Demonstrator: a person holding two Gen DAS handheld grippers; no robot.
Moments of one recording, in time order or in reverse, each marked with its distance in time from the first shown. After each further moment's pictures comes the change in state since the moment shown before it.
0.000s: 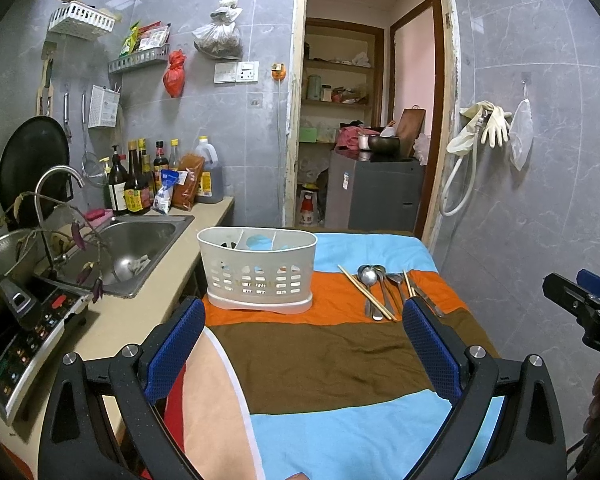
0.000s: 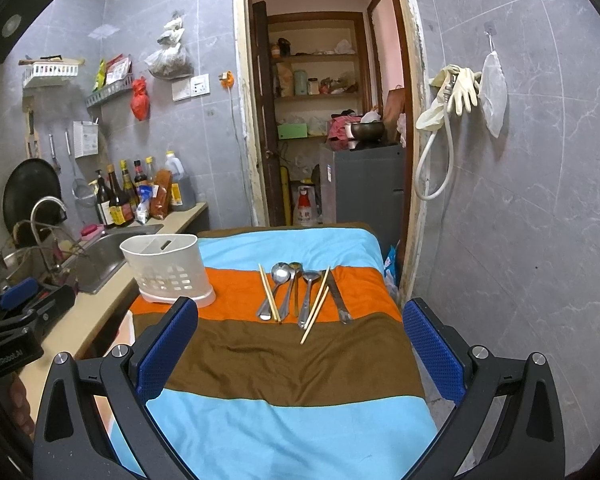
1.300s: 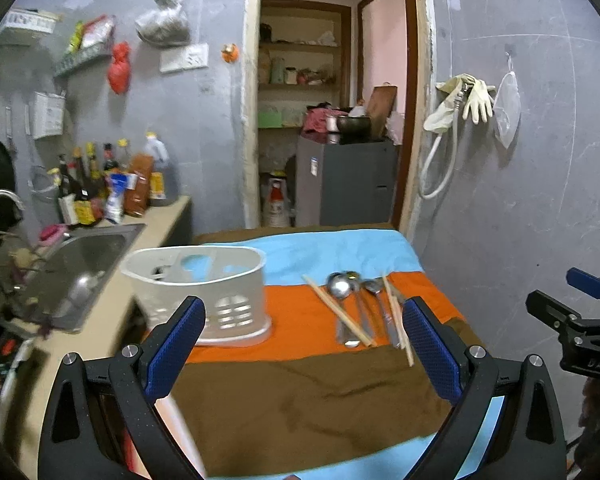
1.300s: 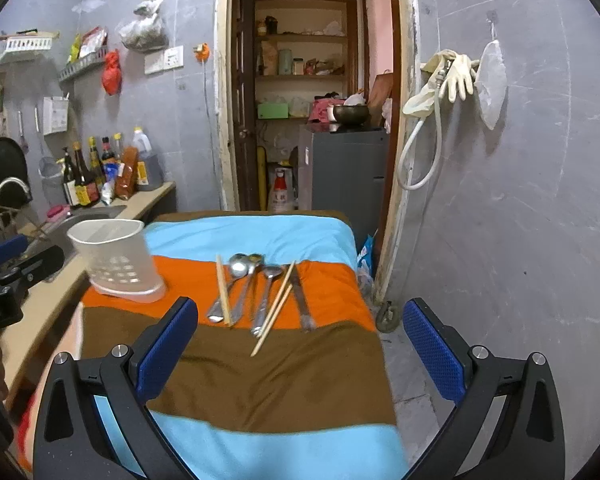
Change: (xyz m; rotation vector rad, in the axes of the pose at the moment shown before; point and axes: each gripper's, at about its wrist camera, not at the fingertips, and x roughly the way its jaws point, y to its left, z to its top) left arm 0.103 -0.038 0.047 0.054 0.088 -0.115; right arm 0.067 -0.042 0.027 -0.048 0.084 -0.070
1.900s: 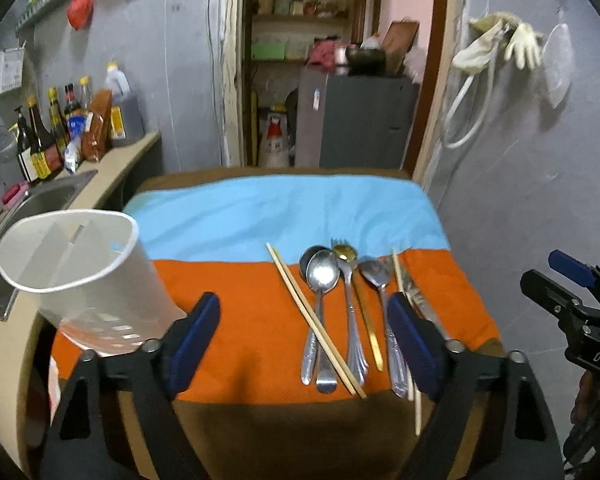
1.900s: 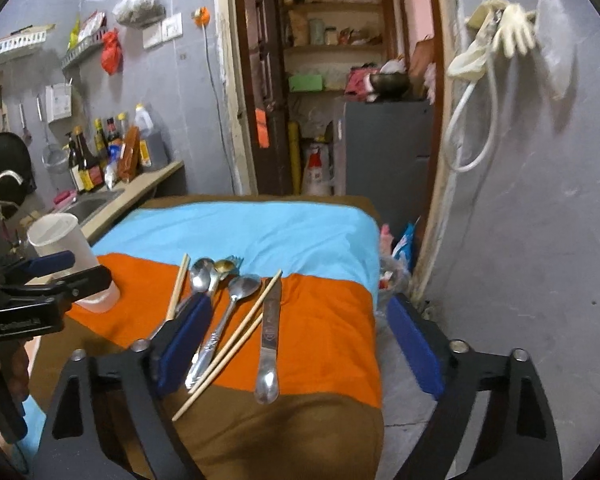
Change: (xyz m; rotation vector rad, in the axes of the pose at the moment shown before) left arm 0.172 -0.025 0.004 -0.055 0.239 0.037; right arm 0.160 -0.068 0.013 -0.017 0.123 0.204
